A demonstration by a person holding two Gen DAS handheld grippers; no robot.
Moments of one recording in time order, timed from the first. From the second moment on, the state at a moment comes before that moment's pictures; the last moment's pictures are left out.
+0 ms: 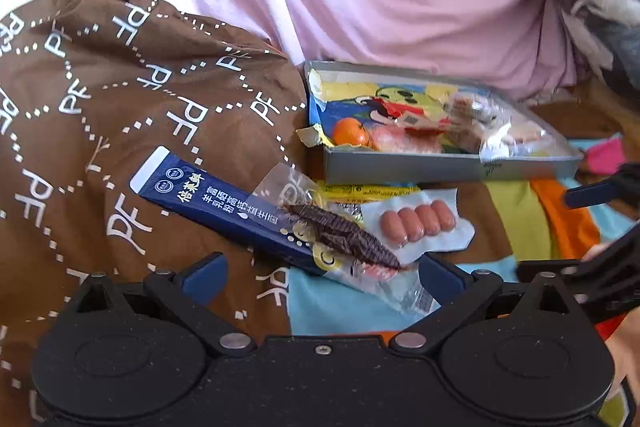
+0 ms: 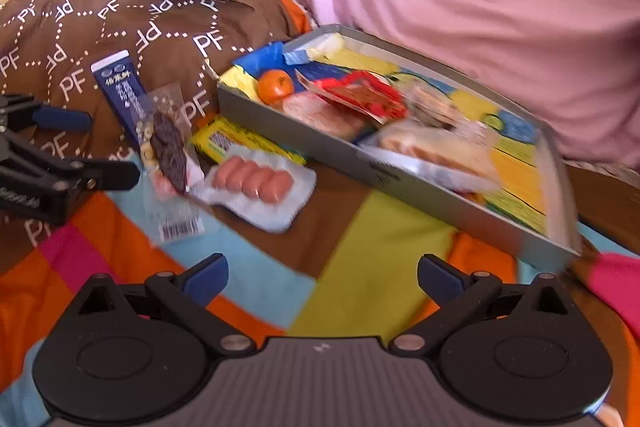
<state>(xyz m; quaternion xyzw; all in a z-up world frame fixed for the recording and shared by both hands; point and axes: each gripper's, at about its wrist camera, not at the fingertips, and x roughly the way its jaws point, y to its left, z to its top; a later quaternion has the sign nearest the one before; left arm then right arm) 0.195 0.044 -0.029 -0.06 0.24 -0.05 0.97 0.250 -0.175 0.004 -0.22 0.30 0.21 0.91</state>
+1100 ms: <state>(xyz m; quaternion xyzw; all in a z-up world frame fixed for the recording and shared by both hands) 0.276 0.098 -0.016 -0.13 0.21 -0.17 0.95 0.304 -0.135 -0.027 -0.06 0.28 0.19 0.94</state>
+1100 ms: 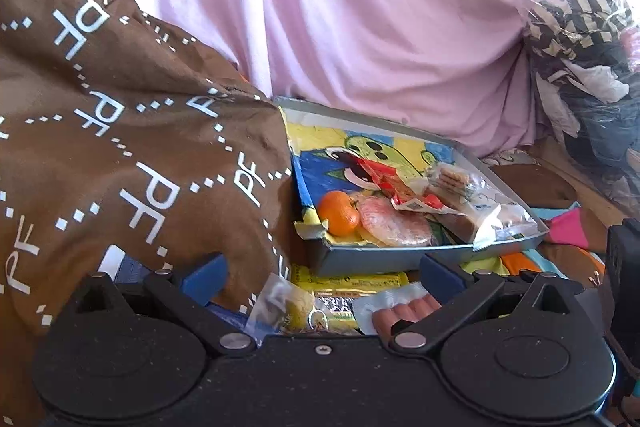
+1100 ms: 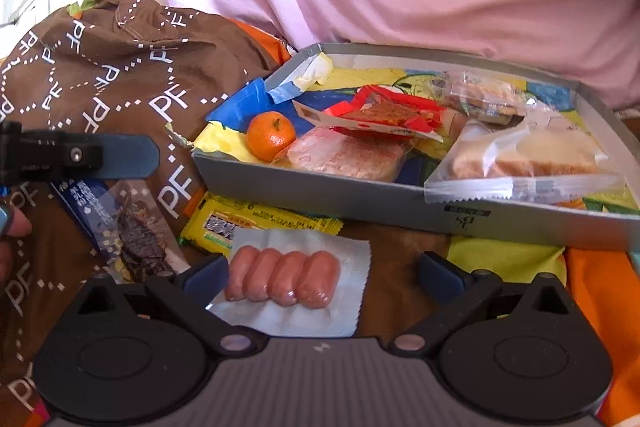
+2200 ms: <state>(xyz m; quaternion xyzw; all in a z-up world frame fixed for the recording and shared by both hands) 0.238 0.055 -0.026 0.07 0.26 -0.21 0.94 0.233 -0.188 -0.050 -0.04 0.33 0.14 0.93</state>
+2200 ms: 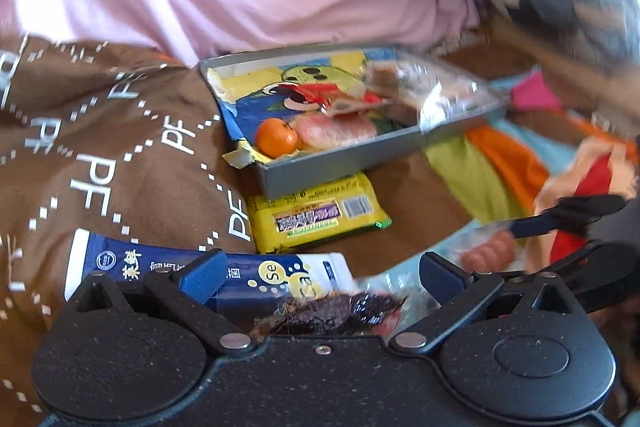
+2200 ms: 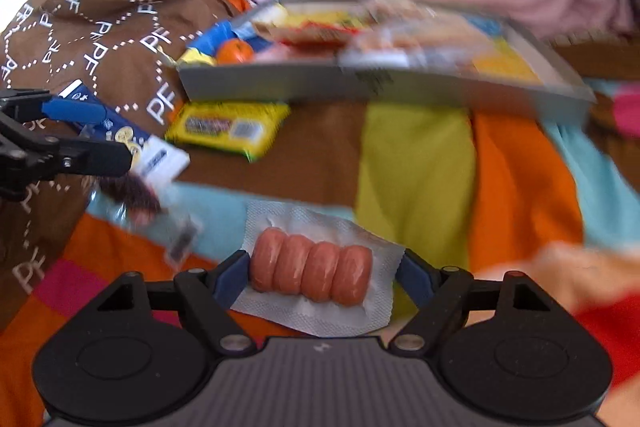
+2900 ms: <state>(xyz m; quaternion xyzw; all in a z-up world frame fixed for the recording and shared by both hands) 0.190 -0.008 -0.052 0.18 0.36 -0.30 0.87 0.167 -0.249 -0.046 0.07 0.36 0.09 0.93</state>
